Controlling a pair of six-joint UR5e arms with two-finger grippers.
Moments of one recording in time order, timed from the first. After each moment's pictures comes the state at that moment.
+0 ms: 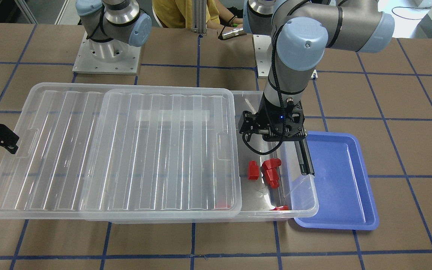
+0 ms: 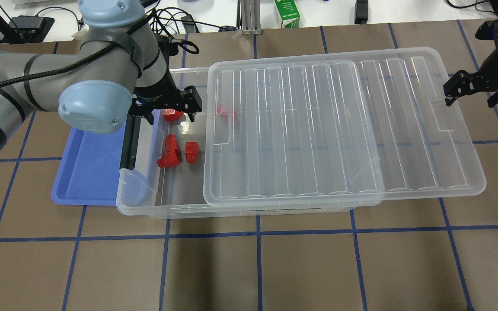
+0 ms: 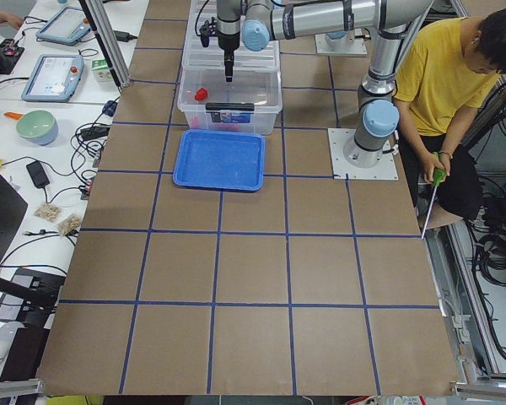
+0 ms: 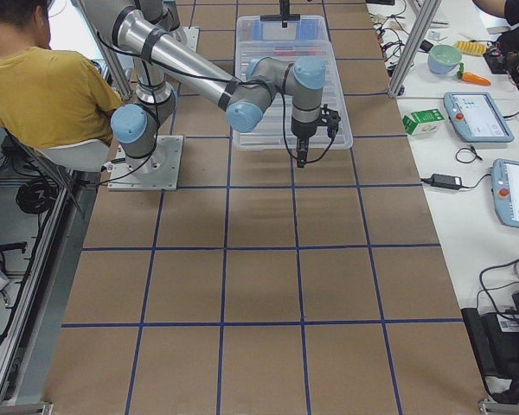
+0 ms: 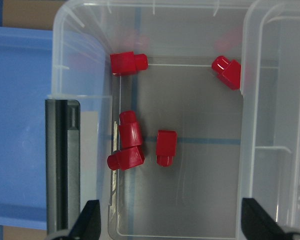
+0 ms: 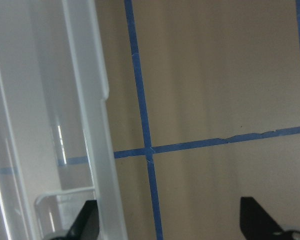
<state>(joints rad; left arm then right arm) -1.70 -1.74 -1.72 -1.22 1.59 -0.15 1.13 -1.40 1.74 -1.99 -1.59 -0.32</state>
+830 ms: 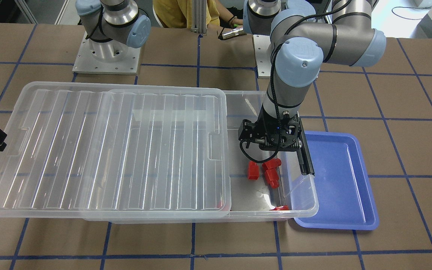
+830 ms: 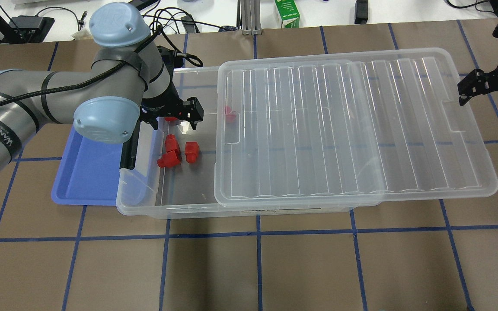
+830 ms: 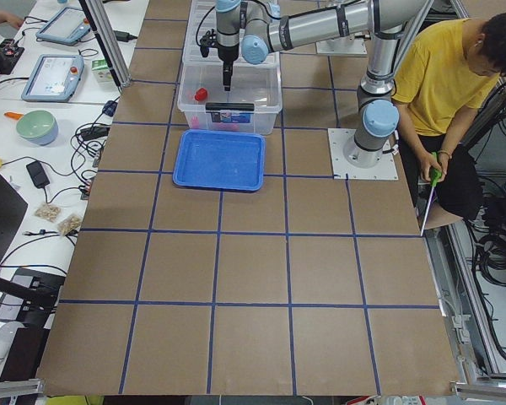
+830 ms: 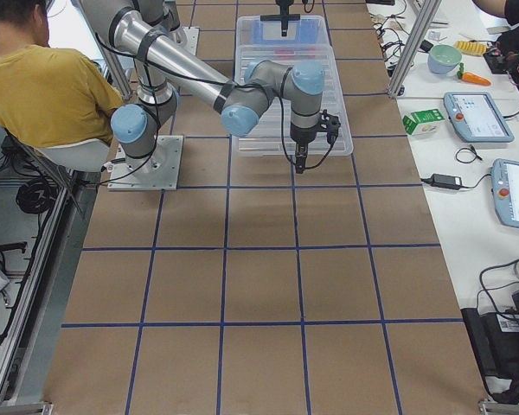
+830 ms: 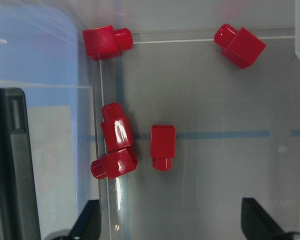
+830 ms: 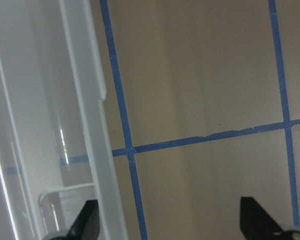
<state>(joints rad) -1.68 -1.77 -1.76 -1.15 1.58 -0.08 1.09 -1.41 1.73 -1.98 -1.59 -0.34</state>
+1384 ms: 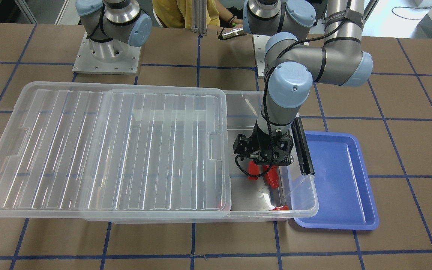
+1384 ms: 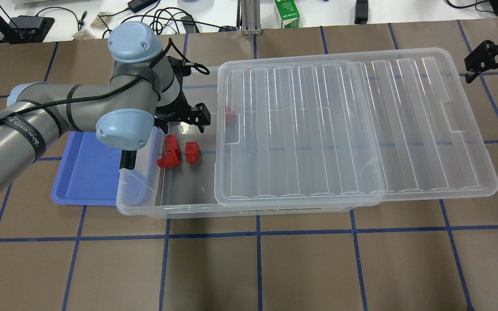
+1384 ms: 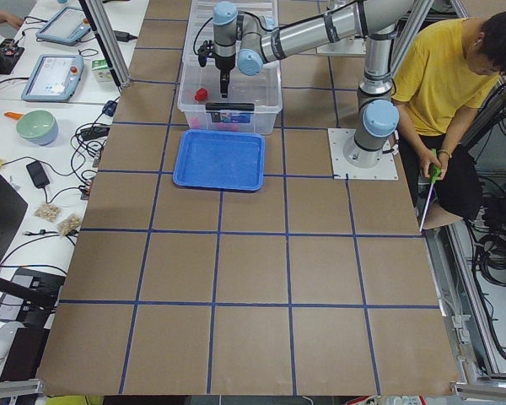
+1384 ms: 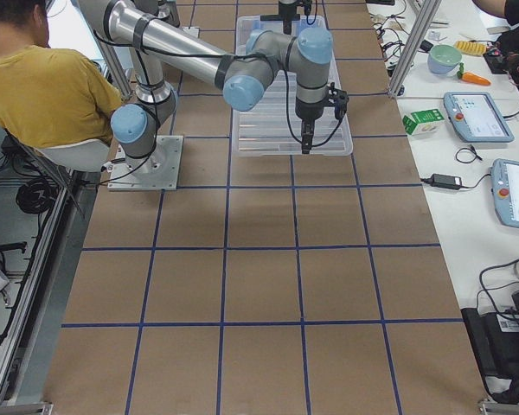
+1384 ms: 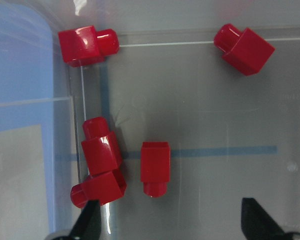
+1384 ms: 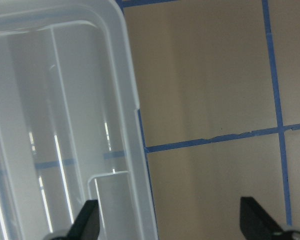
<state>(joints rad) -1.69 -1.85 -1.81 -0.99 1.57 -0.09 1.14 -1.44 1.50 -1.70 -1.58 -0.31</state>
